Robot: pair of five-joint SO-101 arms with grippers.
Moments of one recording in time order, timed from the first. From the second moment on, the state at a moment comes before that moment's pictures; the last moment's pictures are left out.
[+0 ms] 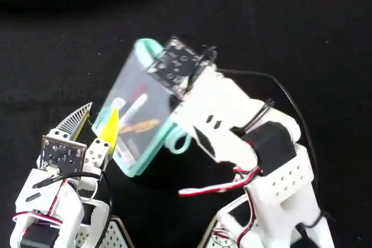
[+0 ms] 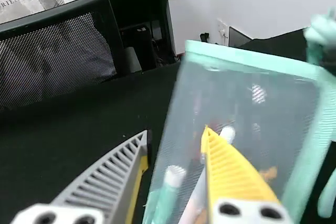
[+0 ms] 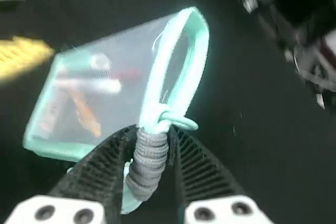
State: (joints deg) left arm 5.3 -104.2 60.4 65.6 -10.9; right arm -33.7 -37.6 2.9 84.1 25.4
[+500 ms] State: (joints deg) left arm 5.3 -104.2 62.7 58.0 -5.8; right arm -52.3 -19.2 -28.1 95.2 32.7
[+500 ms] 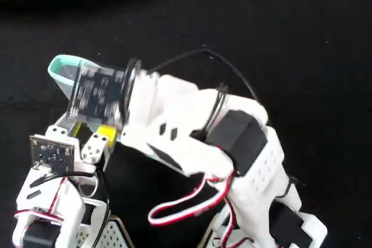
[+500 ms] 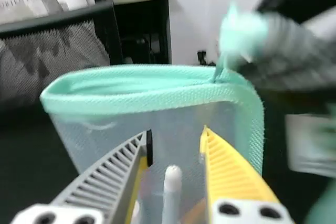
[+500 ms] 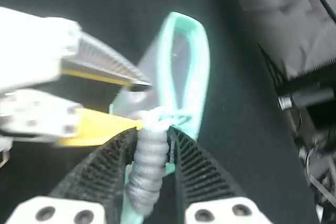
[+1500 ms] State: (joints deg) left arm -10.3 -104.4 49.6 72.6 -6.8; right arm -47.8 -19.2 -27.7 95.1 39.0
